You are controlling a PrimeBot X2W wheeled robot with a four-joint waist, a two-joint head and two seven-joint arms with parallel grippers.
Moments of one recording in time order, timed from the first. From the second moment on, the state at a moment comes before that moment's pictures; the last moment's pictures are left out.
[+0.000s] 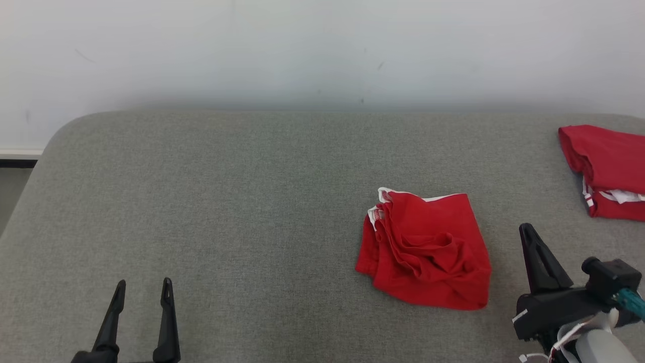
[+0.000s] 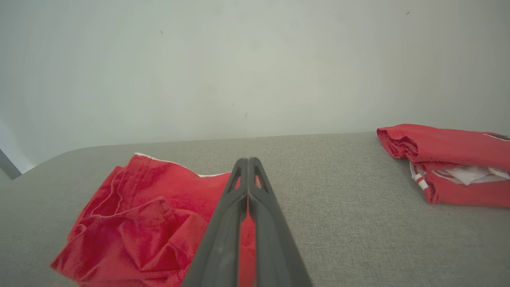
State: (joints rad) left arm 0.05 0.05 0.08 0.05 -0.10 -0.12 -0.26; right arm -0.12 -0.38 0.09 0.29 0.45 0.13 -0.26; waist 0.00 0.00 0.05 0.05
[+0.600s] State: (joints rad) left arm -0.01 0.05 0.05 0.06 -0.10 -0.13 -0.26; right arm -0.44 -0.44 0.41 0.76 0.52 0.13 -0.26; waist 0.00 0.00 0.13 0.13
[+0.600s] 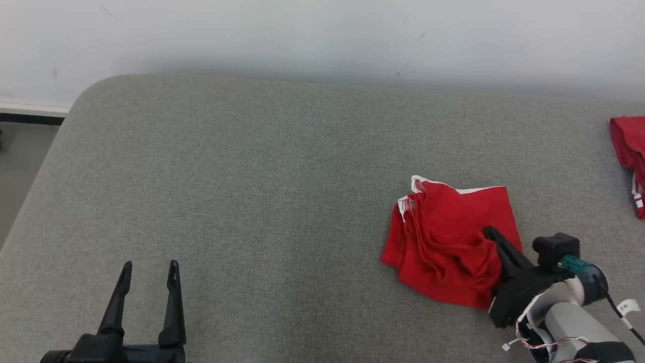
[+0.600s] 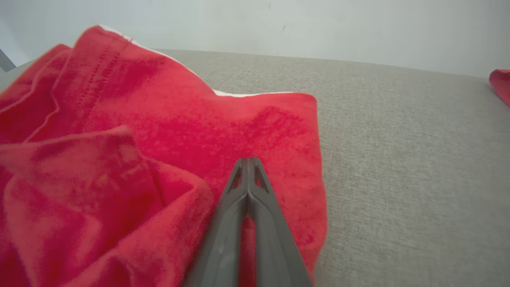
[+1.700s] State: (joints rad) left arm -0.02 0.05 0.05 0.08 -0.11 -0.13 -0.26; right arm -0.29 -0.26 0.39 0.47 0.52 0.13 -0.26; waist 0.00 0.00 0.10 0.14
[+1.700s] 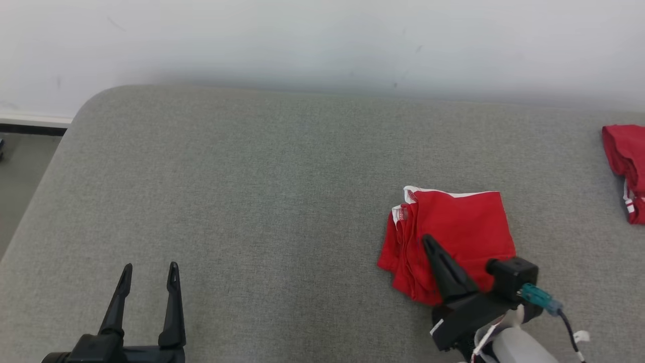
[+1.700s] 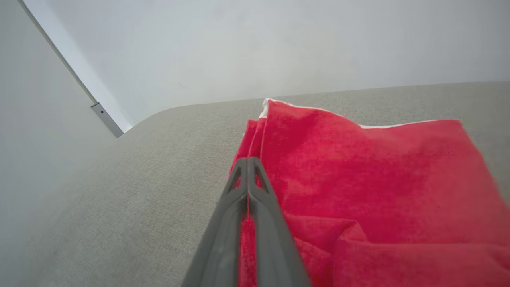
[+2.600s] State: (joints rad) left arm 0.06 0.05 0.06 0.08 -0.10 -0.13 -0.26; right arm 0.05 -0.23 0.00 0.17 0.37 0.13 -0.26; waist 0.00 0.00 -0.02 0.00
